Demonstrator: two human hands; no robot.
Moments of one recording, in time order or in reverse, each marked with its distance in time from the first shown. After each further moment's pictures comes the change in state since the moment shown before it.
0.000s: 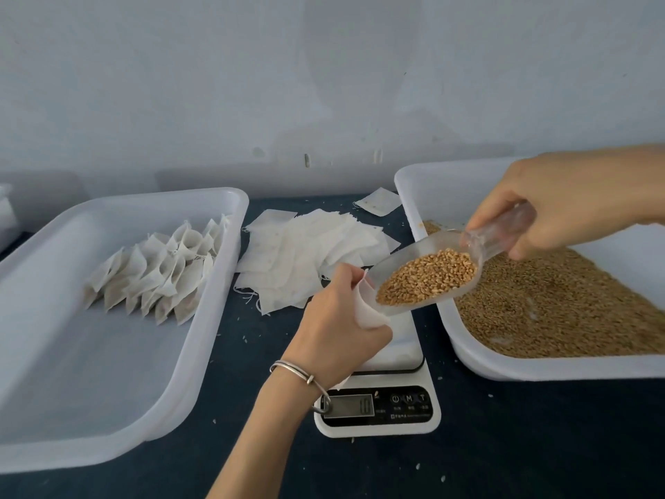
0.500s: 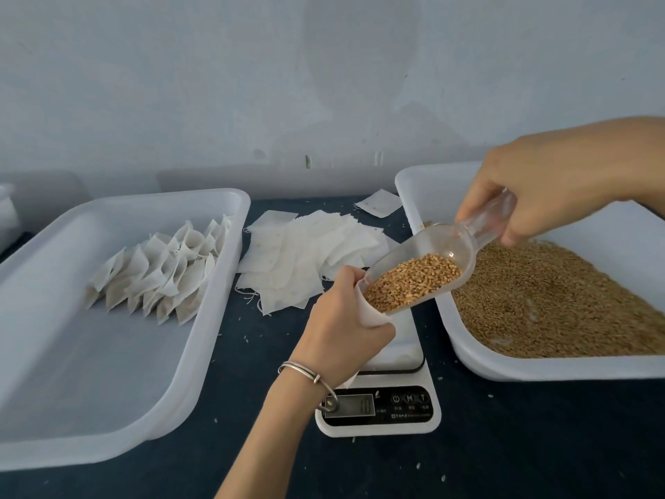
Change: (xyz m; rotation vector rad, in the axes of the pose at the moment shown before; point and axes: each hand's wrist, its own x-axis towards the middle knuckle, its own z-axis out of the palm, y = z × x) left_hand 0.002 -0.001 0.006 -0.056 -0.007 -0.022; right_hand 0.005 -0.017 -0.017 -0.171 -0.037 -0.016
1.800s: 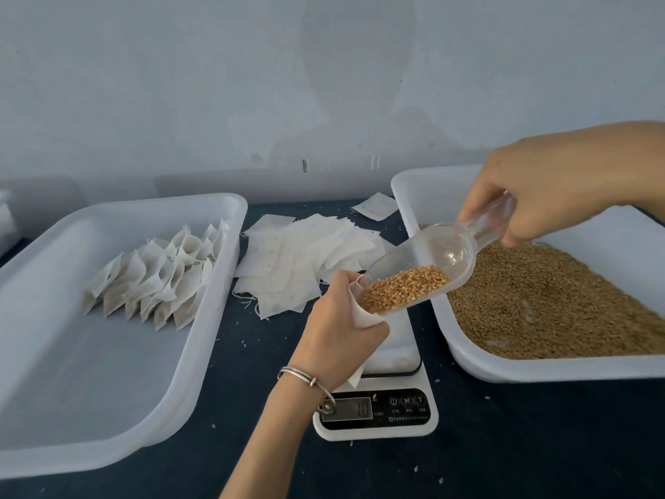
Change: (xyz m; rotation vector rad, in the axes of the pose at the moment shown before) left_hand 0.000 -0.004 0.003 -0.111 0.013 -0.034; right_hand -0.003 0.005 0.001 0.030 0.035 0.019
